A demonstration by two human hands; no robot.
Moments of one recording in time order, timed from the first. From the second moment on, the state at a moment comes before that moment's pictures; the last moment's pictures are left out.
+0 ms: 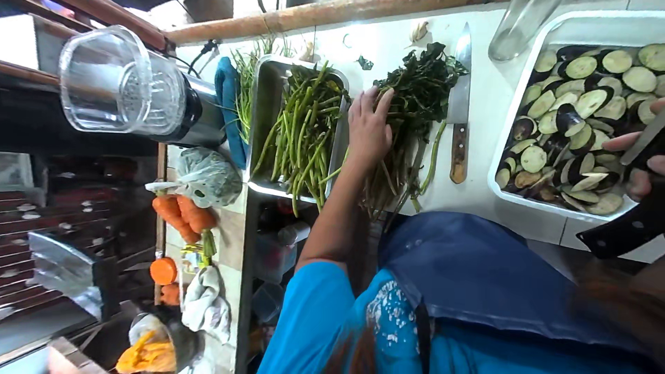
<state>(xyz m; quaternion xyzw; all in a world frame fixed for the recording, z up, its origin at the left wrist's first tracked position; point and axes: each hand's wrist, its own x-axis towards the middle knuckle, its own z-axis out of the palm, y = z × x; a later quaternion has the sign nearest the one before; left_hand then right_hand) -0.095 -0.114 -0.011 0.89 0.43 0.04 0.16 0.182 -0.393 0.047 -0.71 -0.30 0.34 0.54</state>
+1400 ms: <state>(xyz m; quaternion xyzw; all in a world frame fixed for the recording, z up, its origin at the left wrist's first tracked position) -0.127 -0.118 -0.008 0.82 0.52 0.10 0.21 0.187 -0.395 0.042 -0.71 -0.32 0.33 0.54</state>
